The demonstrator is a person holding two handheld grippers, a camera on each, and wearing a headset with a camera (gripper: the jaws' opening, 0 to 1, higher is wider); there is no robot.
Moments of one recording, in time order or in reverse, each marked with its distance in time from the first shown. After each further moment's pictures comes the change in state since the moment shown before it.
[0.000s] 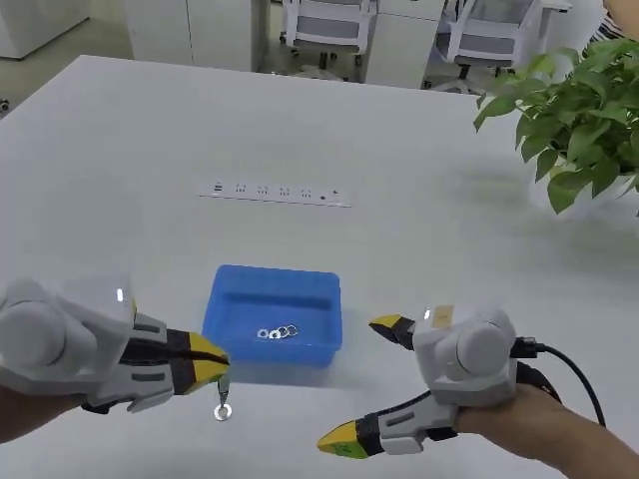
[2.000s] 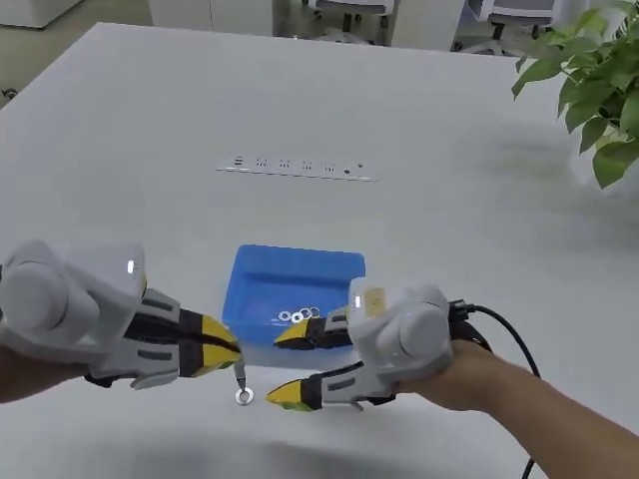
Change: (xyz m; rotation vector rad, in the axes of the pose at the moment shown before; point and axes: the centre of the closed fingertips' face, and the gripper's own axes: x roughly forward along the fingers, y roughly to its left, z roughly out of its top) left arm -0.005 0.001 -0.004 0.014 0.054 -0.110; right arm 0.073 0.055 0.052 -0.272 -0.095 0.309
